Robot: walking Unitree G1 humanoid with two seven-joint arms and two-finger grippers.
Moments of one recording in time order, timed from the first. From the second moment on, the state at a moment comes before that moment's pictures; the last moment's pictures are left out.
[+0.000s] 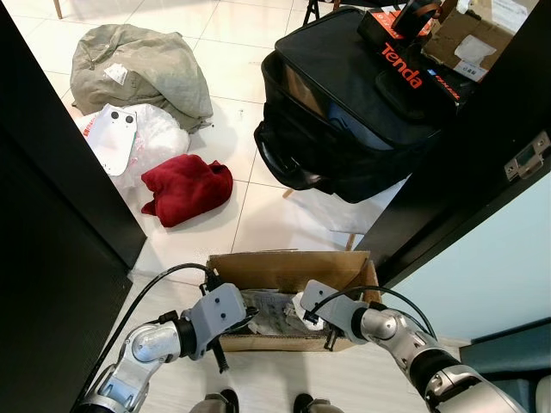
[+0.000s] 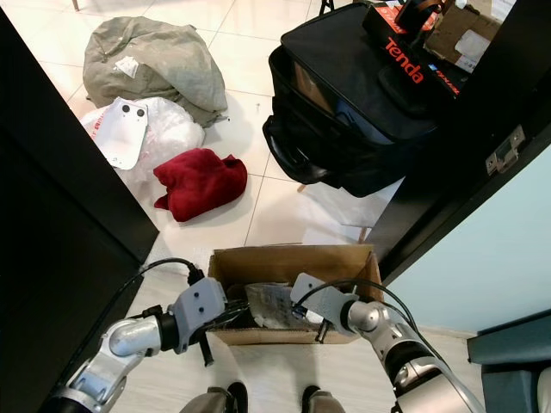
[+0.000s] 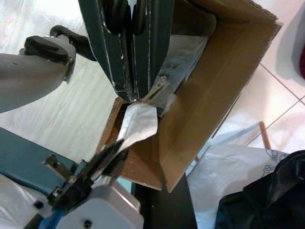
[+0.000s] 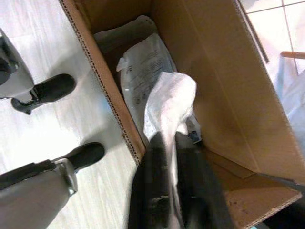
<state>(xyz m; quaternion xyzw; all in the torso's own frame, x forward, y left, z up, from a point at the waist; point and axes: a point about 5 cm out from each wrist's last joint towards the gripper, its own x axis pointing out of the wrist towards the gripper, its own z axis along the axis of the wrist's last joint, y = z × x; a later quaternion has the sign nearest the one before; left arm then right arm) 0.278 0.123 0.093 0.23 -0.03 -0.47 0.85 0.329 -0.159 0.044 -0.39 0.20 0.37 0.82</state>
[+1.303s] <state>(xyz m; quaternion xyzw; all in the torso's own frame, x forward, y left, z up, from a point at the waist) 0.295 0.134 0.048 0.06 0.14 -0.06 0.99 0.293 -0.164 0.008 -0.15 0.19 0.04 0.97</state>
